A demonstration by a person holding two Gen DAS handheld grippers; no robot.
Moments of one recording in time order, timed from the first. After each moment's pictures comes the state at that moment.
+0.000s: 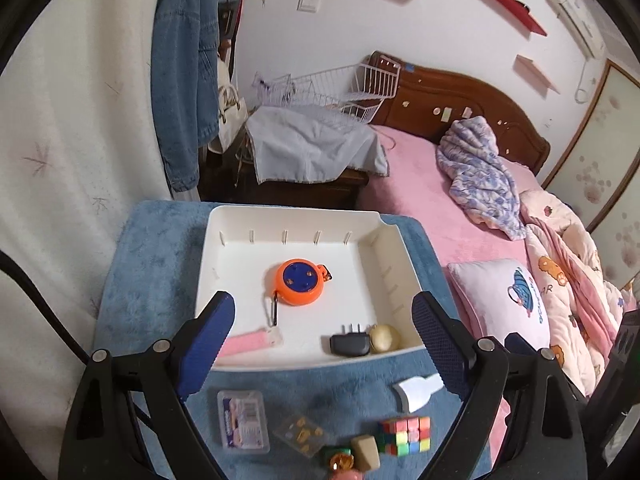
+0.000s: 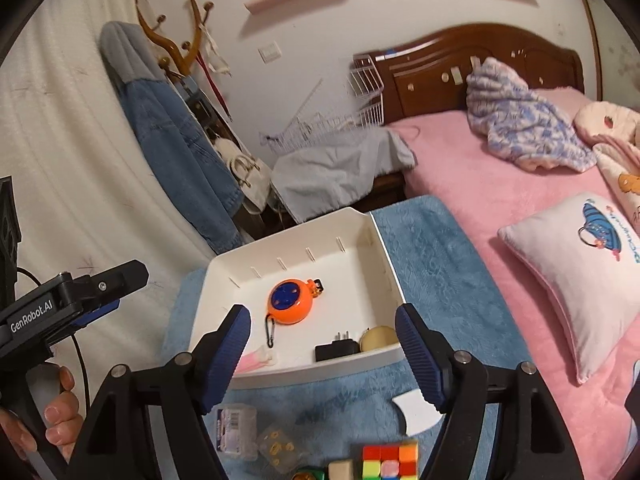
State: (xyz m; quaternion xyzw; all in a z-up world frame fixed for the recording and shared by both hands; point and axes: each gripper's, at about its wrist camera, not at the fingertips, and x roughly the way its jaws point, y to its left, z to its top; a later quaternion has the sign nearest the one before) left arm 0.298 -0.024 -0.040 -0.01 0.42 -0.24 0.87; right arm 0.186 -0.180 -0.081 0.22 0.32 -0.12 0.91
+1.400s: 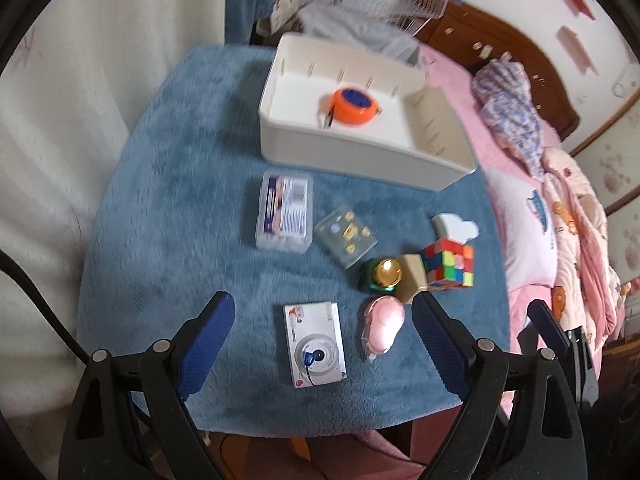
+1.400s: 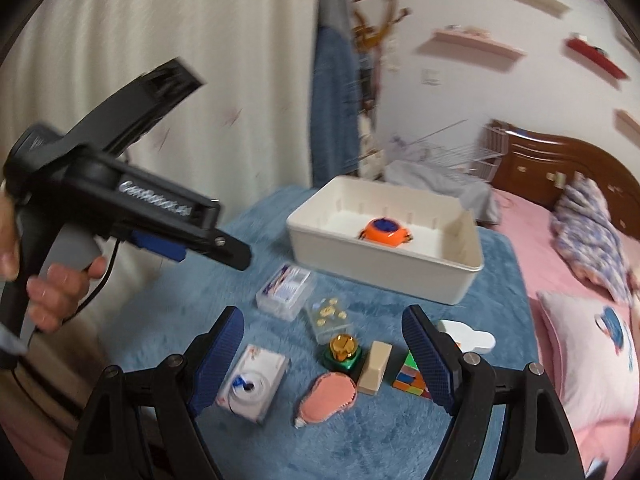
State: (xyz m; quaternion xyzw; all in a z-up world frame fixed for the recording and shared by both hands) left arm 0.176 0.050 -0.146 -0.03 0.57 -0.18 0.80; right arm 0.052 -0.051 -0.147 -0.05 0.31 0.09 0.94
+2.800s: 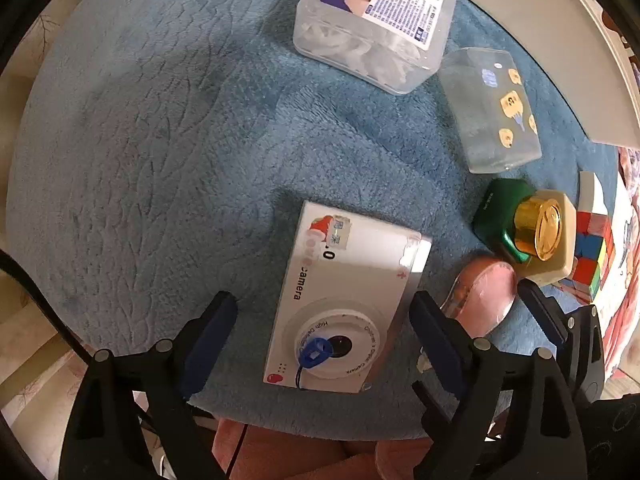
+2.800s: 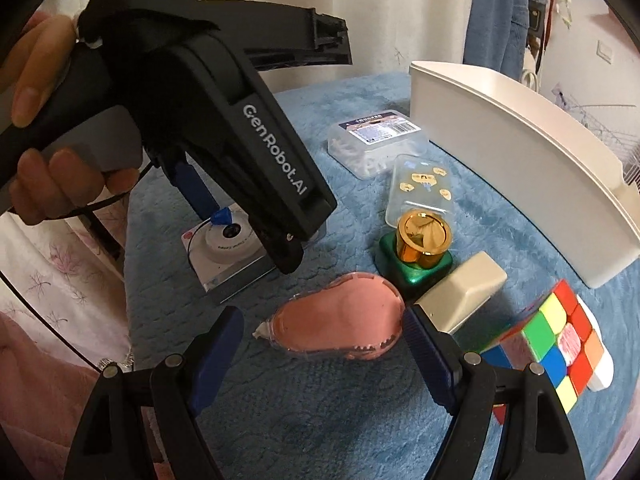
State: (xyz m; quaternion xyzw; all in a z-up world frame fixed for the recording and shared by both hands) left arm 0.173 0.055 -0.305 -0.09 0.76 -0.01 0.64; right arm 0.107 -0.066 -0.276 -0.16 0.43 0.32 0.83
